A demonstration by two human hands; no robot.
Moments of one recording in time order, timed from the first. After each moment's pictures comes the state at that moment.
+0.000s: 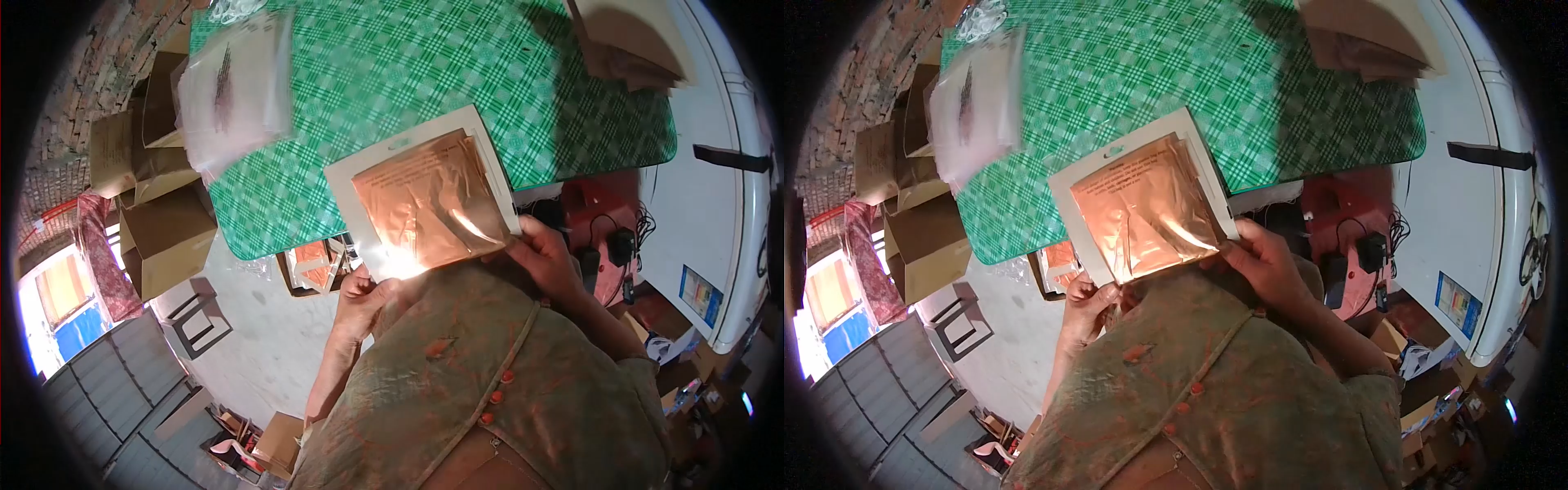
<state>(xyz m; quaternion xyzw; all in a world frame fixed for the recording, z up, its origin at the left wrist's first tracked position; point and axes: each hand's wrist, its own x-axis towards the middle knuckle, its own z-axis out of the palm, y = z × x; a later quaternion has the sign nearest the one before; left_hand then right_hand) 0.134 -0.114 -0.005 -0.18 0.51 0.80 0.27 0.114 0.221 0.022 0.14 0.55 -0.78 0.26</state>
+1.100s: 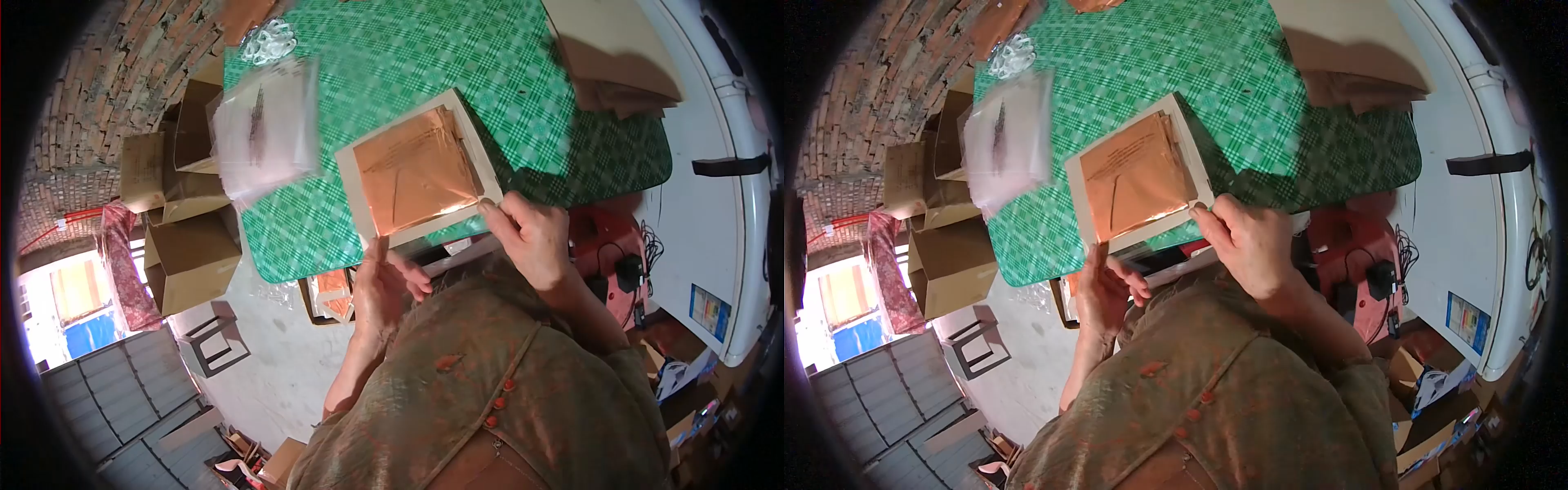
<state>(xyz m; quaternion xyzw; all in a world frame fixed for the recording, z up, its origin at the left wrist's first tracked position) 0.059 -0.054 0.045 -0.21 0.48 0.82 0.22 0.038 0.199 0.038 -0.03 0.91 -0.39 -0.13</state>
